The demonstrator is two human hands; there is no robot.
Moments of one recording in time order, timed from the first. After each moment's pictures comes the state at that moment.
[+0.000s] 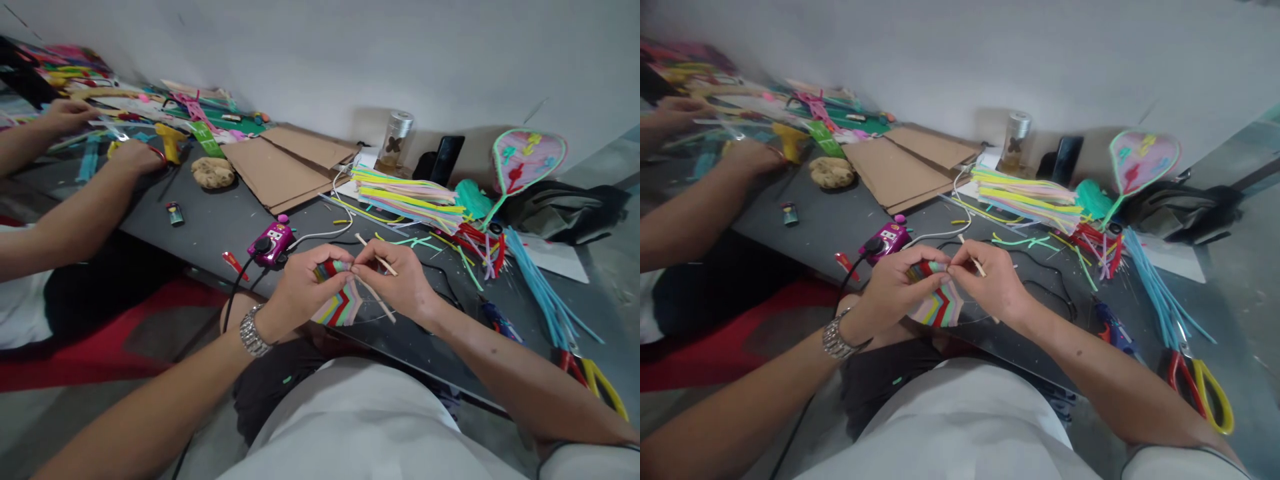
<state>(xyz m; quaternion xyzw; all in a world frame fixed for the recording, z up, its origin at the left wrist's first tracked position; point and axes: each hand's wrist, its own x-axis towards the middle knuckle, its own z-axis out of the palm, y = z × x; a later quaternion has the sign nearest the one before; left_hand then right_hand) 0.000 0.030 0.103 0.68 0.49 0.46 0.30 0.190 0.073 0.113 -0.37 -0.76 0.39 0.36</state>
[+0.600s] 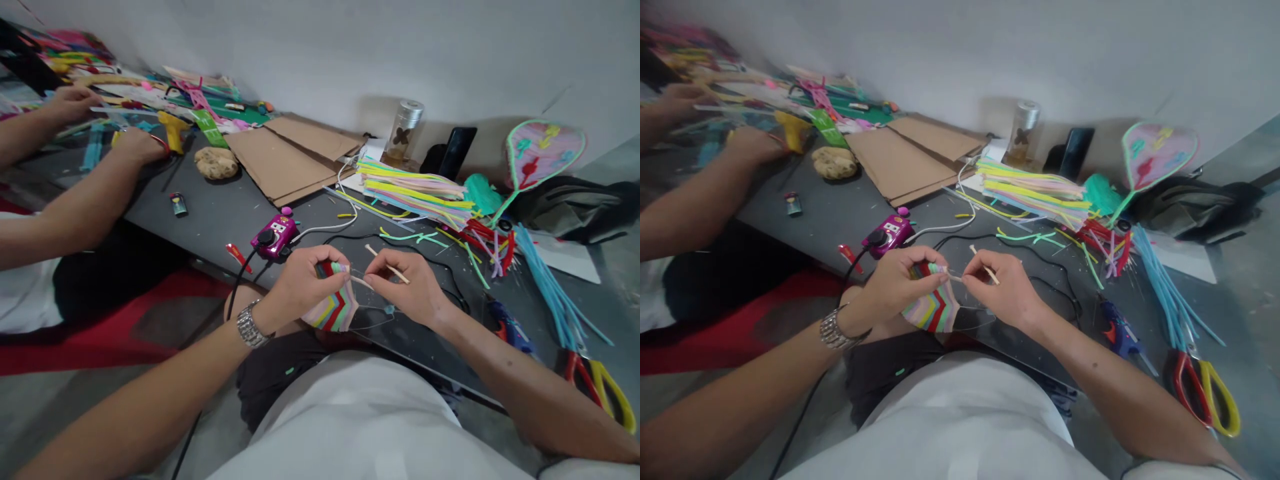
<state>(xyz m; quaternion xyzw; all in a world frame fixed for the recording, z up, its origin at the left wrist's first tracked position) -0.008 0.026 0.098 0.65 0.54 0.40 0.35 0.205 0.064 0.103 -0.40 -0.75 0.42 0.31</state>
